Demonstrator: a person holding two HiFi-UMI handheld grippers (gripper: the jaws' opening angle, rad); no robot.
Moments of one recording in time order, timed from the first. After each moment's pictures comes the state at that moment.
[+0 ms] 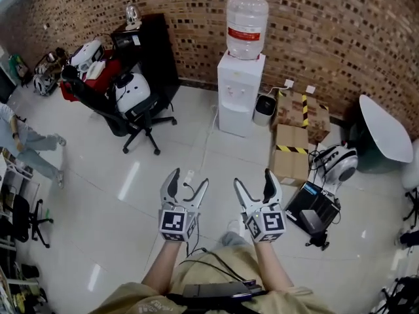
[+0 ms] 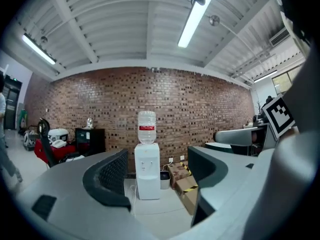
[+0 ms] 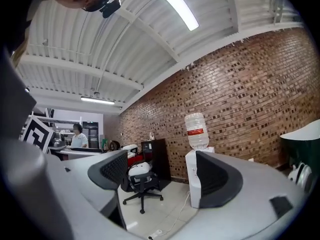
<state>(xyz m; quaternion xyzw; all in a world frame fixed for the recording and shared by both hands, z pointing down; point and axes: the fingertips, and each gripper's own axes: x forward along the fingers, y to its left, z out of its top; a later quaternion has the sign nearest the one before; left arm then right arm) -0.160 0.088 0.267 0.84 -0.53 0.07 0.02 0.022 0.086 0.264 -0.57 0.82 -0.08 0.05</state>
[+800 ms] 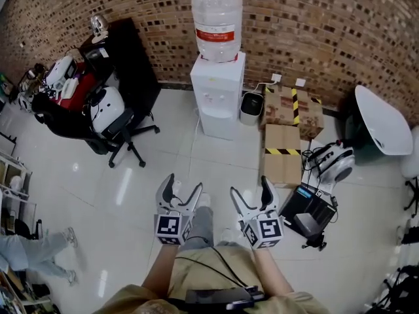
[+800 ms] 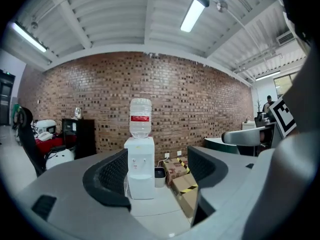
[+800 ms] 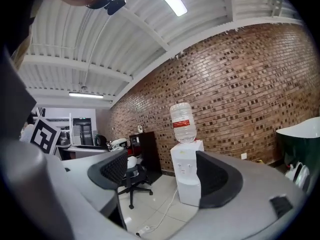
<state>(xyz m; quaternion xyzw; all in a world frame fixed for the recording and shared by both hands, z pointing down) -0.074 -0.059 0.309 0.85 -0.51 0.10 0.04 0.115 -0.034 0.312 -0.59 0.80 -0.11 0.03</state>
